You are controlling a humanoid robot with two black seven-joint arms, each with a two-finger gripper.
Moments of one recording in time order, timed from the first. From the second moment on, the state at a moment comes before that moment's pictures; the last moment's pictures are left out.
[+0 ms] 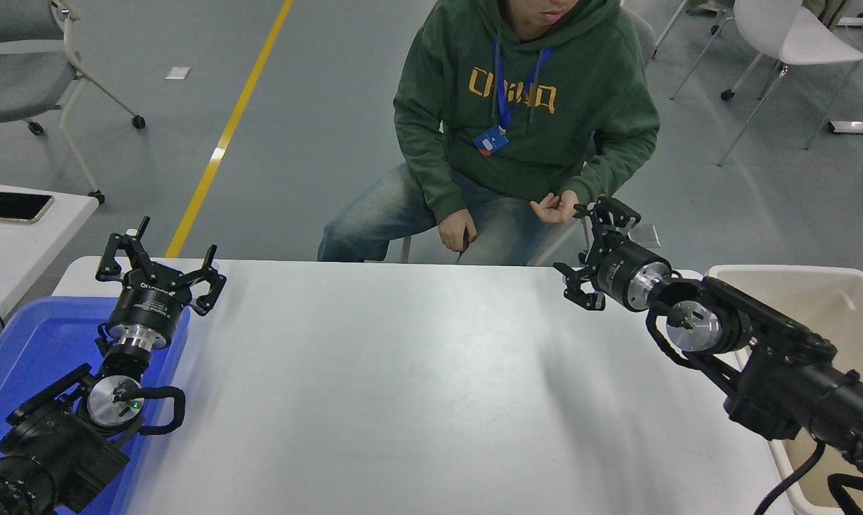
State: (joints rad) left arm -0.55 0.33 -0.83 -0.45 -0.19 -0.66 -0.49; right arm 0.76 -0.26 0.53 0.86 -0.07 0.01 0.17
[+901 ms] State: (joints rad) left arm -0.55 0.33 -0.83 -0.45 -0.19 -0.66 -0.49; right arm 0.68 -0.14 0.54 0.84 -0.08 -0.09 0.33
